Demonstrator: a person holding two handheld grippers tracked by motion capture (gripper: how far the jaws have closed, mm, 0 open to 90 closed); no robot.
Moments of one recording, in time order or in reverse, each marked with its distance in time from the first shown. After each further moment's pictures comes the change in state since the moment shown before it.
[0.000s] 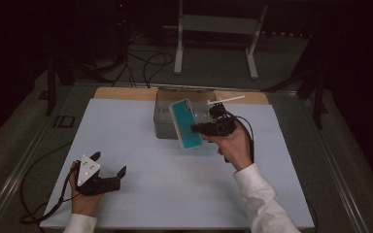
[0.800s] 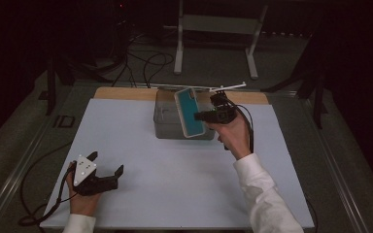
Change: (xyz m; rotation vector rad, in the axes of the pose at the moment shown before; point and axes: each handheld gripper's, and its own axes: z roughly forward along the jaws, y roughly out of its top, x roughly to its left) left arm 0.003 -0.001 -0.002 -0.015 0.013 -0.020; right arm -0.016 0.028 0.003 -0.025 -0.078 0.037
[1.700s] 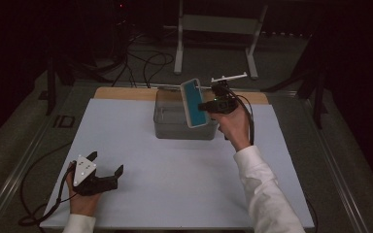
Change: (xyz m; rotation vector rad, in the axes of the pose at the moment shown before) left arm 0.000 0.000 0.000 -0.002 -0.002 0.004; right arm -0.011 0.023 0.002 -0.002 -0.092 0.037
